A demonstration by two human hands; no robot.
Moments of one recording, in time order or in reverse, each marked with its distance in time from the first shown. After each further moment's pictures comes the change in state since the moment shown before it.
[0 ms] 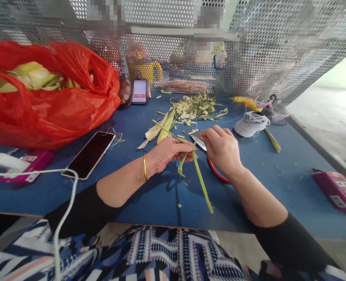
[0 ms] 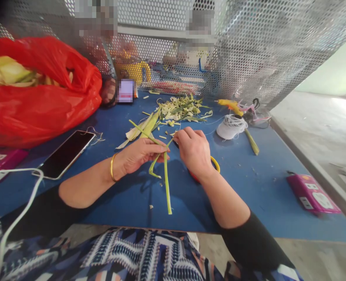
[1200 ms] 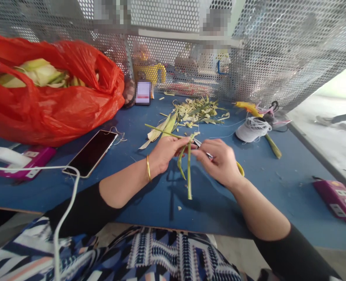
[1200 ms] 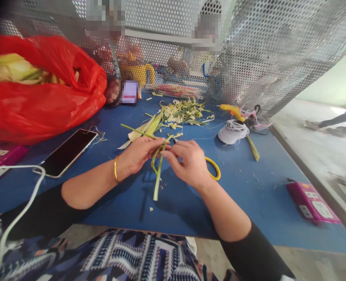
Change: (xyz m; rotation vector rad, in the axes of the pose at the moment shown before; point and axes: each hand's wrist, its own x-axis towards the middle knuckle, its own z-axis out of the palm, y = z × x) left_hand 0.007 -0.006 -0.002 -0.058 0.187 0.053; right_hand -0.002 -0.025 -0.019 0.422 -0.153 0.031
